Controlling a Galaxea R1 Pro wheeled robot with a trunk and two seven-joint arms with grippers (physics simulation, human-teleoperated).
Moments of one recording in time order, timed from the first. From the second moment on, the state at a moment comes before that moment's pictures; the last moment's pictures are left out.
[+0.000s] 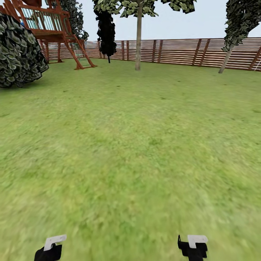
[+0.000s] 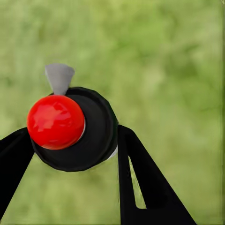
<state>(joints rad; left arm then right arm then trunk) -0.38 0.16 0.22 -0.27 -0.06 -0.18 0.05 -0.42 -0.04 0.22 -0.13 -0.06 -0.49 -0.36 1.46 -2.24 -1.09</state>
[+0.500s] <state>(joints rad) -0.38 0.16 0.22 -0.27 -0.06 -0.18 0.05 -0.42 -0.04 0.22 -0.13 -0.06 -0.49 -0.36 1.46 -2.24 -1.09</state>
